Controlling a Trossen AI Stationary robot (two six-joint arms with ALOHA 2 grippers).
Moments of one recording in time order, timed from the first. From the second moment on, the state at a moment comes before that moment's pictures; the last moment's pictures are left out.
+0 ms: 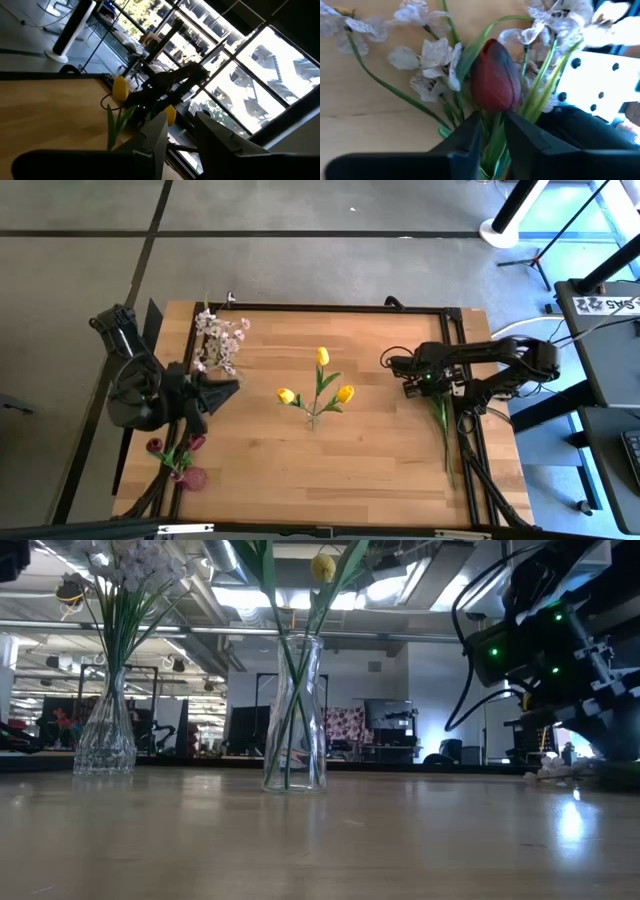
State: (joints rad) left arm -0.94 0.93 0.97 -0.10 -1.38 -0.82; right arm -0.28 1.41 0.70 -1.22 0.01 1.15
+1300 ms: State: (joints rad) left arm -1.09 0.79 0.97 0.22 -1.35 -0.23; right arm -0.03 1.56 0.81 -1.02 0.02 1.56
